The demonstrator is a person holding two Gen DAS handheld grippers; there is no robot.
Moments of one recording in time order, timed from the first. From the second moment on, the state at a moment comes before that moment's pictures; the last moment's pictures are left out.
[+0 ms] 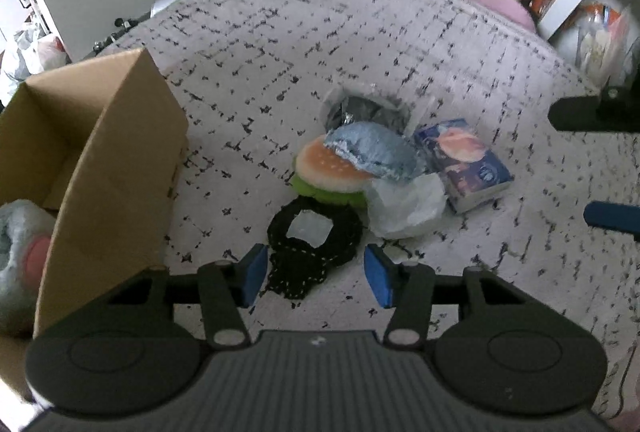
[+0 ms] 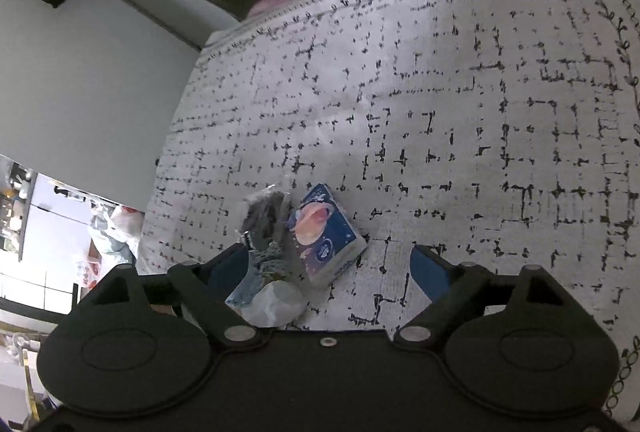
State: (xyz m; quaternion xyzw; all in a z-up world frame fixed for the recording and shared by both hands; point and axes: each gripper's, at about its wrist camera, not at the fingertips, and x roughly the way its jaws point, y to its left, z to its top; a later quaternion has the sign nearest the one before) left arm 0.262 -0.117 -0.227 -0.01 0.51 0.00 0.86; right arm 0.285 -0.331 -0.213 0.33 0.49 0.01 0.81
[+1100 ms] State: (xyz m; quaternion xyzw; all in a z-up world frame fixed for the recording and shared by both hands) left arm 0.278 -0.100 -0.212 -0.07 0.52 -0.04 0.85; right arm 0.307 -0.266 -0.231 0.09 0.50 0.03 0.86
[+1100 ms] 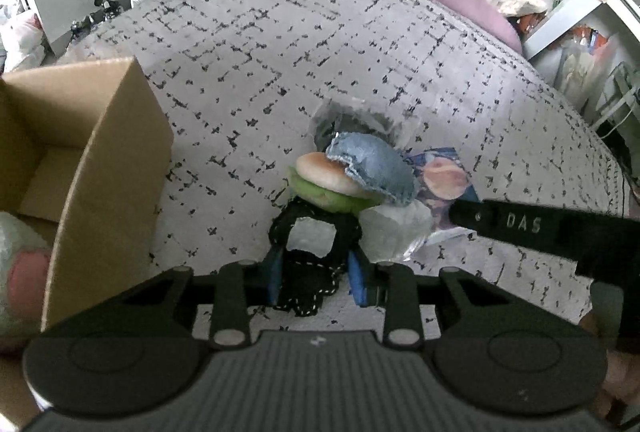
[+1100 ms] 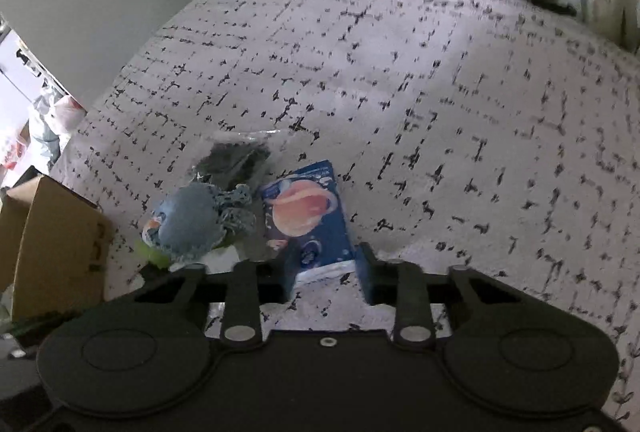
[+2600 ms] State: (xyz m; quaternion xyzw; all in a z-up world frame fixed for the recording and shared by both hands) left arm 0.282 -0.079 -0.187 -0.10 0.49 -0.03 0.87; right arm 0.305 -0.284 -0.234 0.21 0.51 0.03 0.83
